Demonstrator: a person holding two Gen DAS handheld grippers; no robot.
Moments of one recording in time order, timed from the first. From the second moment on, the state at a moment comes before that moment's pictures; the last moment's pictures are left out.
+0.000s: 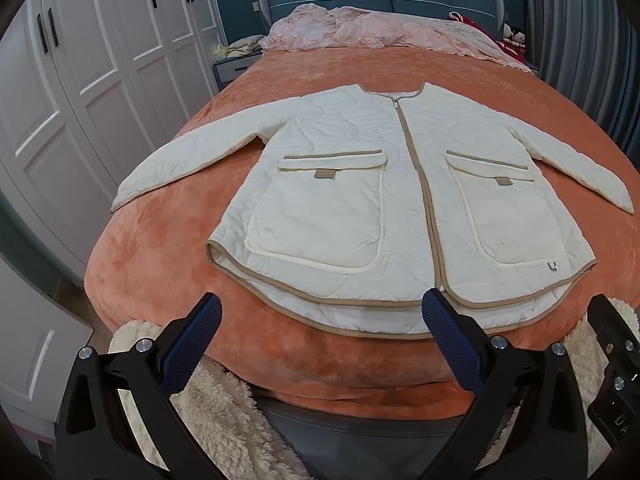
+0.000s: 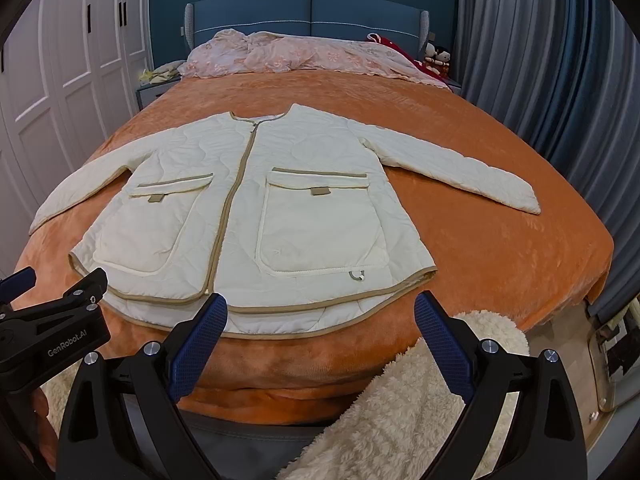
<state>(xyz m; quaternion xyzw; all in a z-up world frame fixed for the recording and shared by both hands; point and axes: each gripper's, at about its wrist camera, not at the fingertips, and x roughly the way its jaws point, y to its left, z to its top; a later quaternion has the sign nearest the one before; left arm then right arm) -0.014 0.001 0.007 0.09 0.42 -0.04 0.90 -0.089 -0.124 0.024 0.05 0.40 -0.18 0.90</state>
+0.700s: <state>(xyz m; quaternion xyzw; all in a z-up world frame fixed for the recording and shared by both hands) -0.015 0.002 0.006 0.09 0.42 -0.04 0.90 -0.090 -0.124 0.023 0.05 0.40 -0.18 0.90</state>
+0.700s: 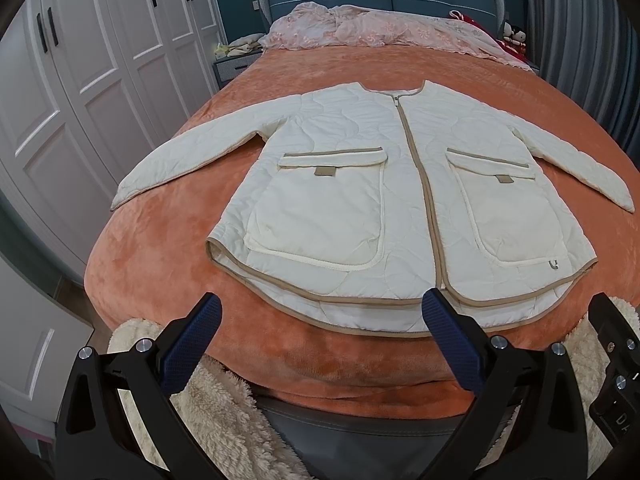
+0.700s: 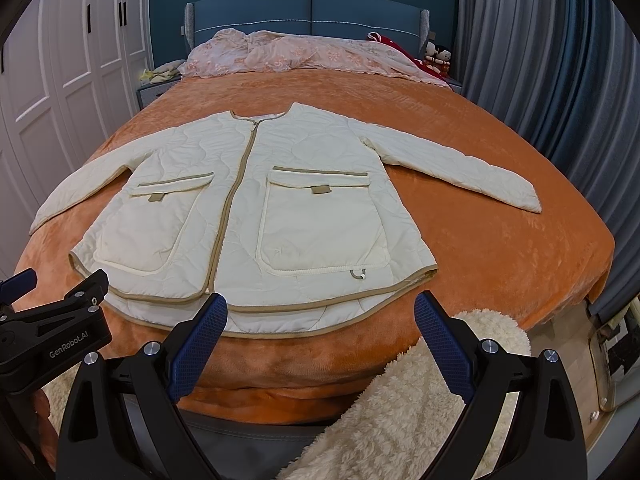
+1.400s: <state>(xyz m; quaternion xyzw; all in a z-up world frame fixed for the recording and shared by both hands) -0.016 0.003 -0.004 0.09 0.42 -0.04 0.90 -0.085 -0.121 0.015 0.05 0.41 -0.17 0.89</state>
